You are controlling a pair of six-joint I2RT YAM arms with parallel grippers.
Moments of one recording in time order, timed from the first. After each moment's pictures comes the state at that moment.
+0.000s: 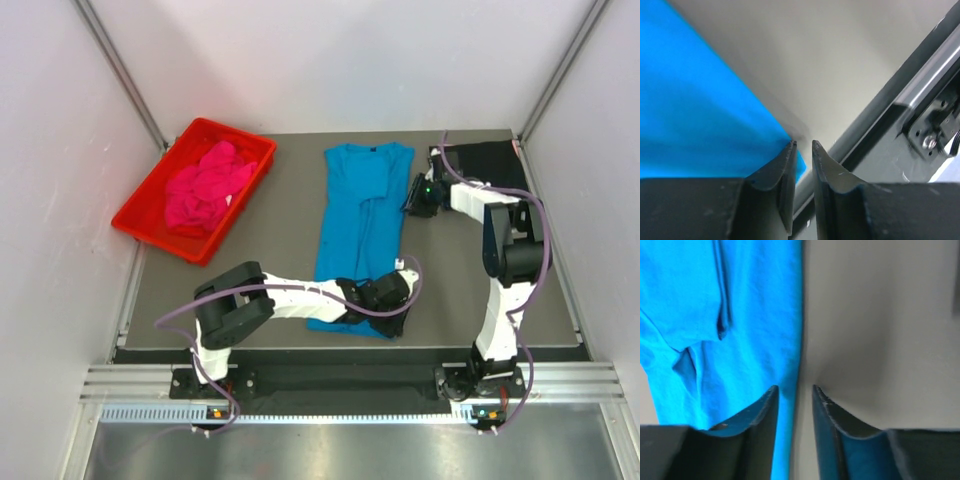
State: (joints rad) left arm -1.23 1.91 1.13 -0.07 0.10 -0.63; right arm 0.13 2.02 1.35 -0.24 -0.25 0.48
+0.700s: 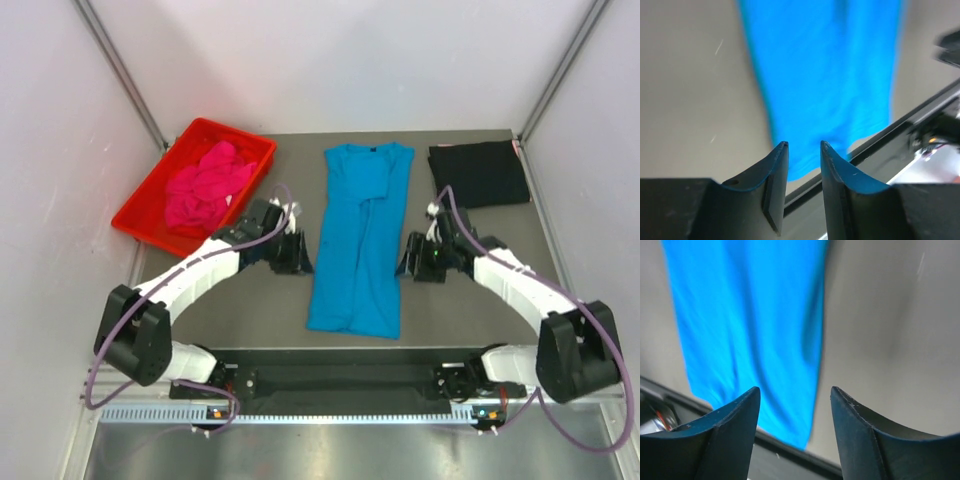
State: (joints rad) left arm -0.52 1.38 0.97 -0.48 0.37 -0.49; right arm 0.29 1.28 0.79 -0.49 -0.30 0.48
